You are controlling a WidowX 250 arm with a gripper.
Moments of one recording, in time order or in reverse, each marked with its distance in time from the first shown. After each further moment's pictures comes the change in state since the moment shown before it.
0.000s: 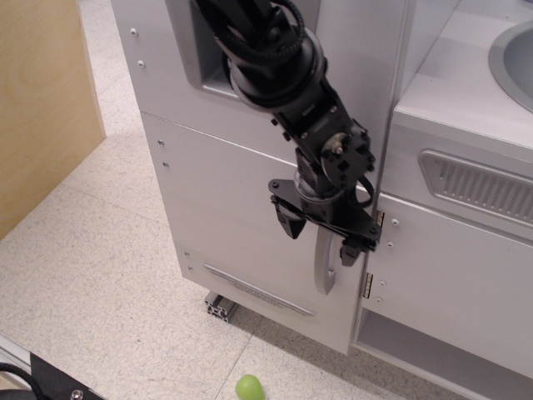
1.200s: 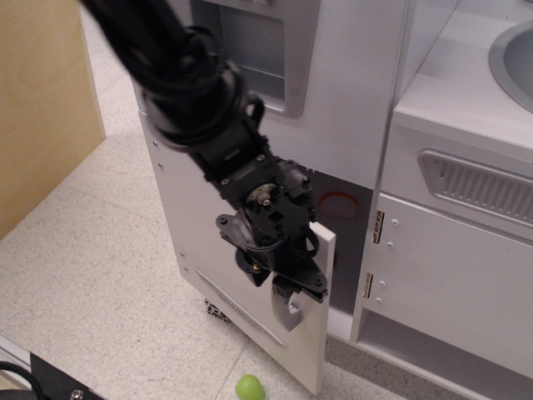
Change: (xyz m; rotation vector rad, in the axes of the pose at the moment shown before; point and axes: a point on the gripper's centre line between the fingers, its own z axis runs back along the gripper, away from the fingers) arm -0.059 0.009 0.024 -0.009 0.015 -0.114
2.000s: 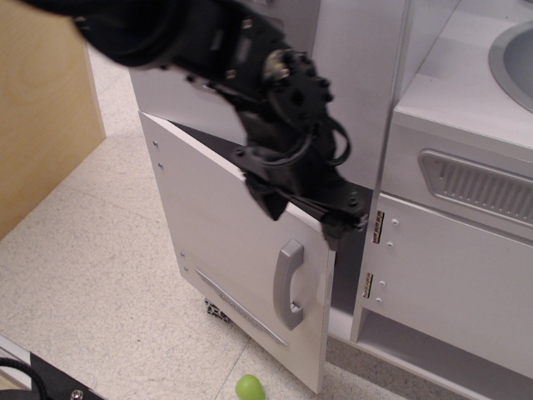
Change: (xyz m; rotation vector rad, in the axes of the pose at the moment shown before) arm 0.044 -0.011 0.059 -0.105 -0.068 0.067
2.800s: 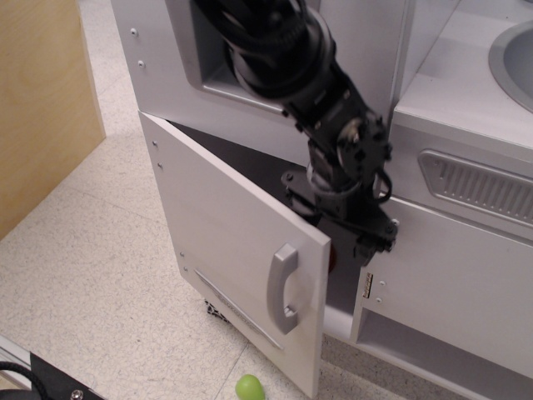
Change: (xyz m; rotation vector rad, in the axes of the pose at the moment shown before) arm 0.011 0.000 -0.070 0.100 0.052 -0.026
